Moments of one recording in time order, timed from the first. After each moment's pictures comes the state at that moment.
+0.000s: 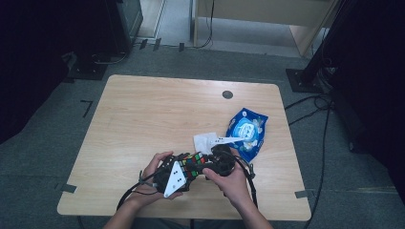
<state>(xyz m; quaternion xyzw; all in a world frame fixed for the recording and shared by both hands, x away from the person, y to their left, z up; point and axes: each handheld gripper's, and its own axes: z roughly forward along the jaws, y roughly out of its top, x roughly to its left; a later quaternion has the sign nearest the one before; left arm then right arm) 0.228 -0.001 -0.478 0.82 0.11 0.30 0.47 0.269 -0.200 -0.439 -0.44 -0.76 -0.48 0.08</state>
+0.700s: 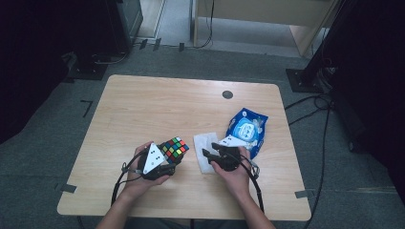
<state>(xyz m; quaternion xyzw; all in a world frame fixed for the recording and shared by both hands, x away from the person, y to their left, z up) 0.265 0.044 -0.477 0.79 0.25 0.26 0.50 0.295 -0.227 -0.494 -0.45 -0.76 -0.45 -0.15</state>
